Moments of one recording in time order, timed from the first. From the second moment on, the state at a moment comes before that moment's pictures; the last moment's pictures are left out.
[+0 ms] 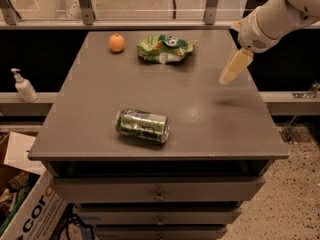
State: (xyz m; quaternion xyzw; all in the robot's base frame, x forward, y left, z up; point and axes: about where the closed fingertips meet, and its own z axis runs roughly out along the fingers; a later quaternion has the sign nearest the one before) arm 0.675 -0.205 0.897 -0.59 0.74 -0.03 0.32
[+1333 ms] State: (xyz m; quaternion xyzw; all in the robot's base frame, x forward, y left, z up) arm 0.717 -0.114 0.891 -0.58 0.71 0.07 0.40
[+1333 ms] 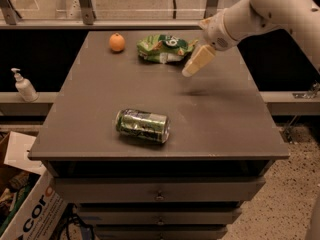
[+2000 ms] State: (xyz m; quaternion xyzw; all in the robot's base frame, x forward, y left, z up) arm 0.762 -0.057 0.854 -0.58 0.70 0.07 0.40
